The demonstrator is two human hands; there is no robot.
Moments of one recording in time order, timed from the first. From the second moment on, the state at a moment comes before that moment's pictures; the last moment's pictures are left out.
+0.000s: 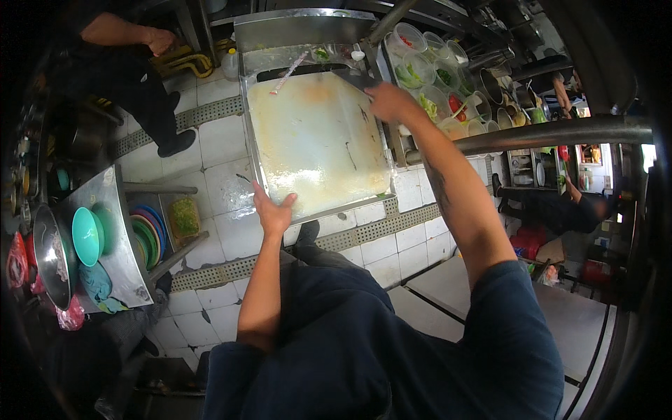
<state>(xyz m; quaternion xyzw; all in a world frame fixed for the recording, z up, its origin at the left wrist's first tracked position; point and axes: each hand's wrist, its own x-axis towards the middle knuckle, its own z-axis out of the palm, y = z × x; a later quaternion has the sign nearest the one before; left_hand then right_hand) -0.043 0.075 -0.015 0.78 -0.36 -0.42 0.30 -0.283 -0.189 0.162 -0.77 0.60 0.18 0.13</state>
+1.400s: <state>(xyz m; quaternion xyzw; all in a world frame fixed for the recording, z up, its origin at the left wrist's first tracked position) -0.035 0.075 -0.009 0.78 -0.33 -0.41 0.33 -0.318 0.129 0.213 -0.69 0.67 0.20 0.20</state>
